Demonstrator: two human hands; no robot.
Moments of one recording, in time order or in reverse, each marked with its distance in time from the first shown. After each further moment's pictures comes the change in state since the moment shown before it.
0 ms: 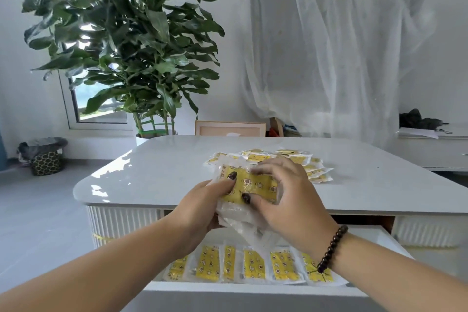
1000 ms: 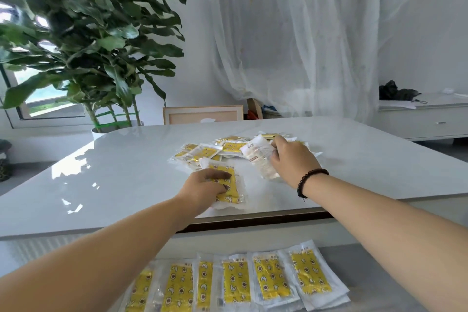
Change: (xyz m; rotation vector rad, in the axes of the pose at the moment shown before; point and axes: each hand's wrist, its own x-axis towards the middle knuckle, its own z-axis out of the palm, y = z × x) left_hand 0.182 -0.054 0.012 0.357 0.087 -0.044; right_hand 0.112 0.189 0.034 -0.568 -0.112 0.240
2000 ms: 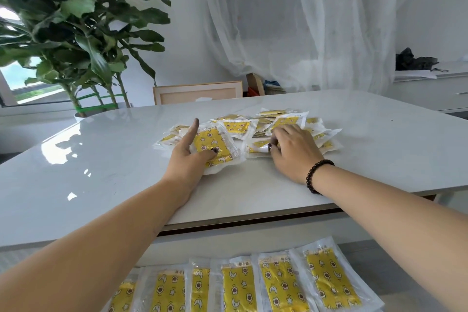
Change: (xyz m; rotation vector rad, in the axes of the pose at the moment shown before) left_hand 0.103 -0.040 0.001 -0.266 0.119 0.208; right_hand 0.035 0.040 0.088 0.022 0.071 -0.157
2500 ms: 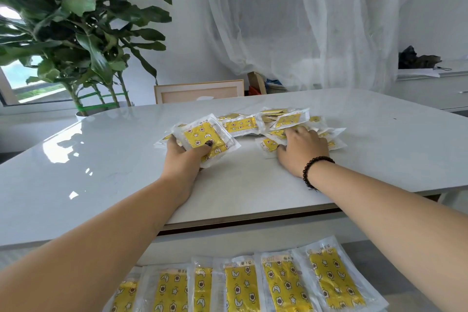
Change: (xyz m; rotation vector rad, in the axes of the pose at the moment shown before) left_hand 0.006 -0.001 -0.002 -0.223 0.148 -0.095; right_hand 0.008 0.000 0.005 -0.178 -0.157 0.346
